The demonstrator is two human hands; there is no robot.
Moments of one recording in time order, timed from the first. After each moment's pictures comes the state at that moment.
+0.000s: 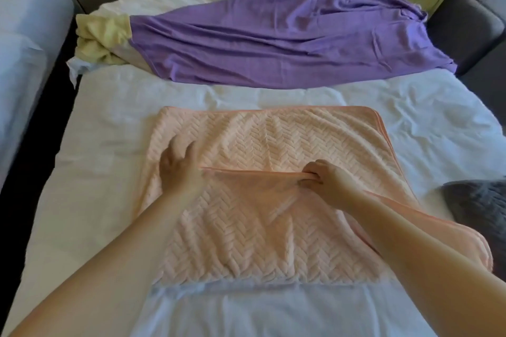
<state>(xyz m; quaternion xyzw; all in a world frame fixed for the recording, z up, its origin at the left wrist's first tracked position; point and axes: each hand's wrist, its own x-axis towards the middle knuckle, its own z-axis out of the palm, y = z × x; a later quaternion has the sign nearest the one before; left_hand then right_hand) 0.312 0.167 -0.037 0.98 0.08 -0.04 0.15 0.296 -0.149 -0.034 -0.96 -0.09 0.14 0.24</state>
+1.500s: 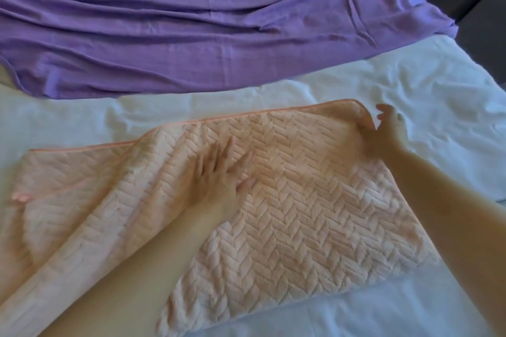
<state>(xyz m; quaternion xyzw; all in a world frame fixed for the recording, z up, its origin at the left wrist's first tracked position) 0.444 -0.012 -0.148 0.97 -0.18 -0.13 0.04 0.484 -0.365 -0.130 -0.90 0.33 -0.01 0.30</state>
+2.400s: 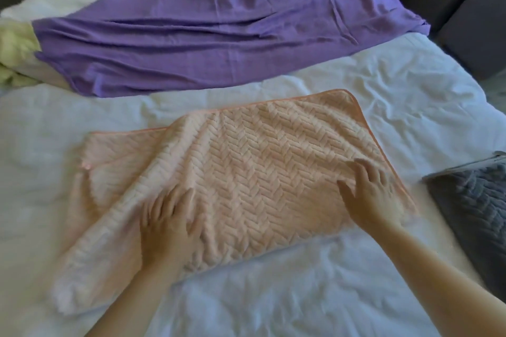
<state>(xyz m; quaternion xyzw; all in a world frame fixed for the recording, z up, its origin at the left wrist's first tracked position) 0.298 0.092 -0.093 1.00 -0.08 0.00 0.05 0.284 -0.282 -0.099 -0.98 0.17 0.02 0.14</state>
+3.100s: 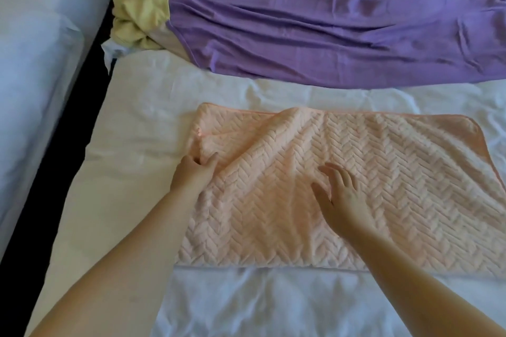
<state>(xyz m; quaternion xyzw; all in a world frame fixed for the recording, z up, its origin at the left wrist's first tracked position) 0.369 0.244 -0.099 0.86 0.34 -0.11 0.37 0.327 -0.052 -0.101 -0.97 -0.02 0.06 0.25</state>
